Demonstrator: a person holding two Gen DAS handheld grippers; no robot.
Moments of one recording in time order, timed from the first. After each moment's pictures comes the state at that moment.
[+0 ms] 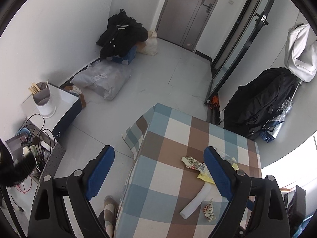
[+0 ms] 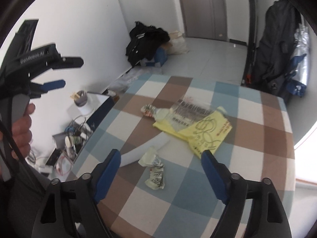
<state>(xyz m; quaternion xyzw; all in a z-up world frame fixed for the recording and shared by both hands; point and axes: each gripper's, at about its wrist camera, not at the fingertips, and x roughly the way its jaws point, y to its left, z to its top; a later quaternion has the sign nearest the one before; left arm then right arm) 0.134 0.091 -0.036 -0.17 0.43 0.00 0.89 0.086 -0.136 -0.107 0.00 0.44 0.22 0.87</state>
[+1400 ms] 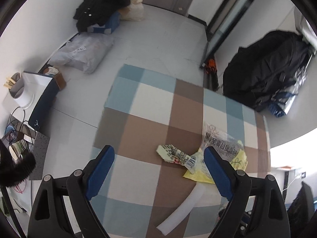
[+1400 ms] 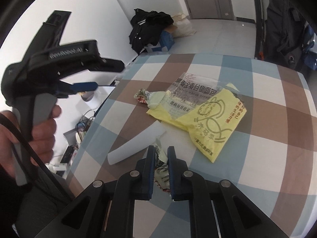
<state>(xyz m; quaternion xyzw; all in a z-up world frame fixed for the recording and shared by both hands) 0.196 0.025 -0.099 -0.12 0.54 -0.05 0.83 0.118 -0.163 -0.140 0.07 0.48 0.25 0.84</state>
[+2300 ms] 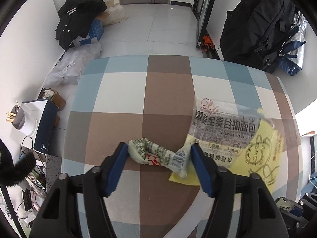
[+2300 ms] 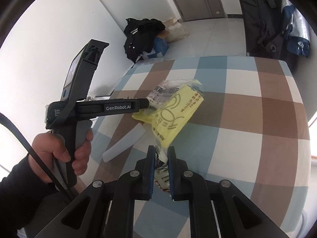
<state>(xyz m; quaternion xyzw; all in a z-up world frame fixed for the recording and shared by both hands) 0.196 -0.019 -0.127 0.01 0.55 -0.06 0.83 0.110 -0.210 -0.133 0.11 0.47 0.24 0.84</state>
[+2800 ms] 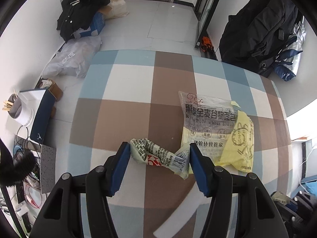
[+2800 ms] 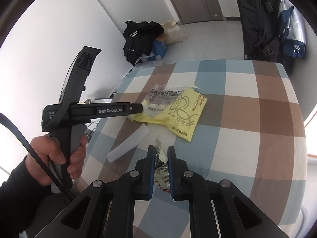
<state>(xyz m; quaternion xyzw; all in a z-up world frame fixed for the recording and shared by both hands) 0.189 -0.008 -0.120 -0.03 0.57 -0.07 0.82 0.102 -0.207 -0.124 0.11 0.47 0.24 0.85</state>
